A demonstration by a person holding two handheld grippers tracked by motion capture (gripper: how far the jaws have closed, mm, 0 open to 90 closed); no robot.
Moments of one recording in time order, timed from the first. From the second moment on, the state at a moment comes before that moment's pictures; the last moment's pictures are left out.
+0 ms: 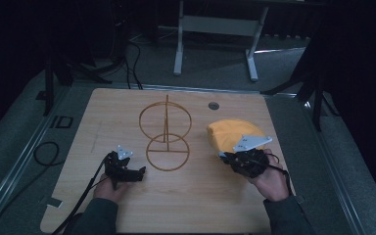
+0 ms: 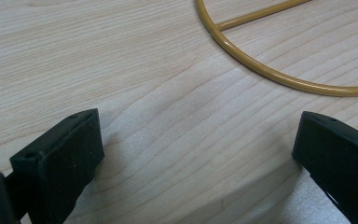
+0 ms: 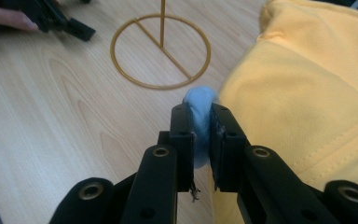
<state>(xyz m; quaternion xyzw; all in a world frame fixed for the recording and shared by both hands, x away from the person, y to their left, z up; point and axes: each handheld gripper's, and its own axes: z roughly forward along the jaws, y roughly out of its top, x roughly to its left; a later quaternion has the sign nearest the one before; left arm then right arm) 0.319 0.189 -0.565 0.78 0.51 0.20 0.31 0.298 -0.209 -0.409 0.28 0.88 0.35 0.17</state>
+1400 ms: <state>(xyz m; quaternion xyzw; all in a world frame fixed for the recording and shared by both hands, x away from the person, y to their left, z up) 0.319 0.189 -0.565 0.78 0.51 0.20 0.31 0.353 -0.209 -0.378 0.31 0.86 0.37 0.17</state>
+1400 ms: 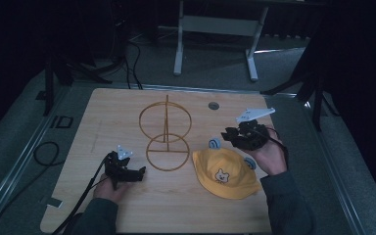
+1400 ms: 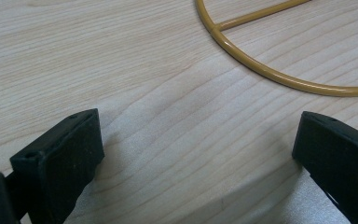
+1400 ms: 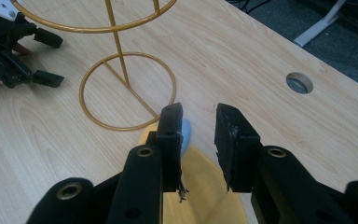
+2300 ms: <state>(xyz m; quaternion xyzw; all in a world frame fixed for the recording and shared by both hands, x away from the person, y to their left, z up) 0.319 0.189 -0.565 0.78 0.51 0.20 0.31 0.348 -0.222 -0.406 0.31 0.91 0.25 0.12</state>
